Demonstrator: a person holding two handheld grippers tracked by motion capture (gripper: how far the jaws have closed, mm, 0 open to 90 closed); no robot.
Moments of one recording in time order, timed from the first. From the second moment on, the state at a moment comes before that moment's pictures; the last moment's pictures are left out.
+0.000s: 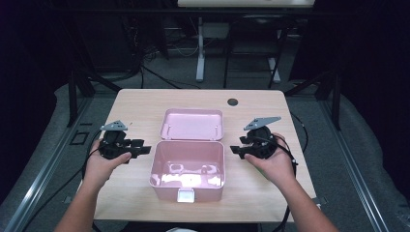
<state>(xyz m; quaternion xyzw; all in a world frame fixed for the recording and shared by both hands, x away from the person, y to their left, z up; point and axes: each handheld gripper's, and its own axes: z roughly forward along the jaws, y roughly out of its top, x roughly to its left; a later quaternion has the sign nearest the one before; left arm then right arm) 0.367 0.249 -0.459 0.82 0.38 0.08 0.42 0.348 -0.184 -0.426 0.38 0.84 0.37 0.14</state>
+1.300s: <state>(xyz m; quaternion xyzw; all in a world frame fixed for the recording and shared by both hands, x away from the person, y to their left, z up) 0.362 0.245 -0.448 0.82 0.38 0.10 0.41 0.398 -0.214 -0.440 0.42 0.87 0.24 0.14</state>
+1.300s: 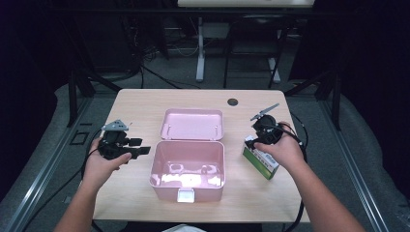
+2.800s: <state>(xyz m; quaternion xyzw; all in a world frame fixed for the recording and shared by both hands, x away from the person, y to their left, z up) 0.360 0.251 -0.446 0.82 0.39 0.09 0.41 0.426 -0.219 -0.470 0.44 0.89 0.06 0.04</state>
